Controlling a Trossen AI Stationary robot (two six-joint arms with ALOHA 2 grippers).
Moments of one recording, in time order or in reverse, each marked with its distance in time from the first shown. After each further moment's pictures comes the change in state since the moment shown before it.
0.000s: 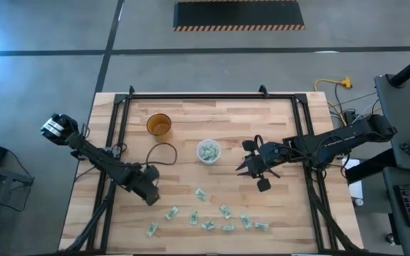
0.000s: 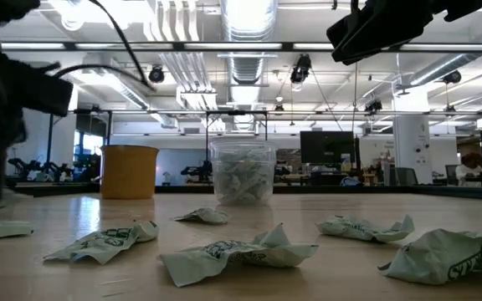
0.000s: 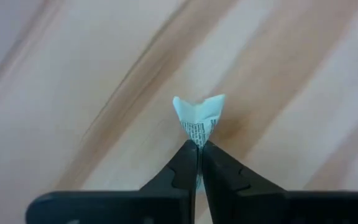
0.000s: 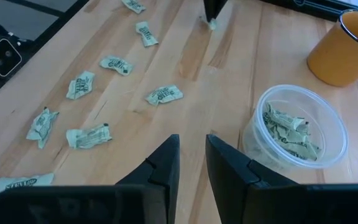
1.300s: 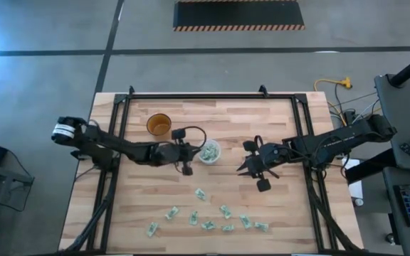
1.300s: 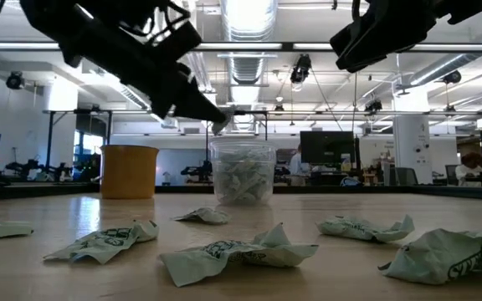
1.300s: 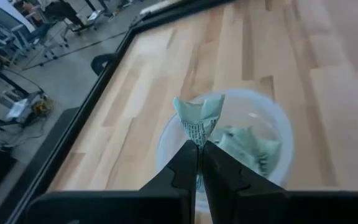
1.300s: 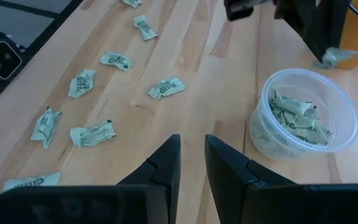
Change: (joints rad) left arm 0.457 0.150 0.045 1.006 -0.330 1.404; right arm 0.000 0.000 -0.020 0.001 0.000 0.064
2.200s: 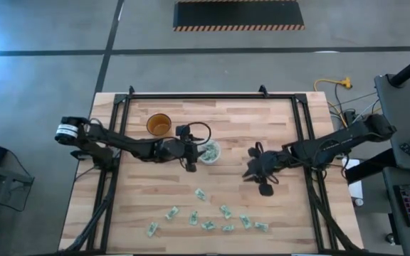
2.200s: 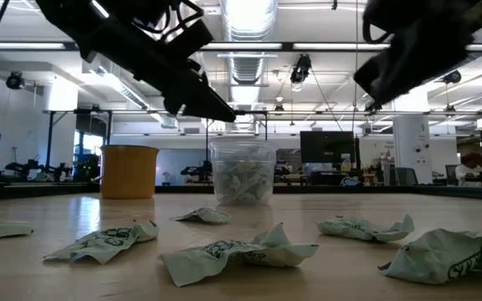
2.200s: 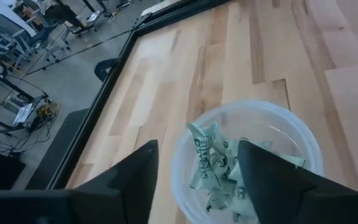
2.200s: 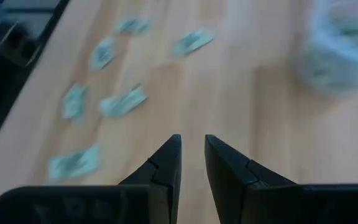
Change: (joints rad) left arm 0.041 0.030 0.074 -0.051 0.033 0.058; right arm 0.059 0.000 -0.105 0.009 -0.025 0.238
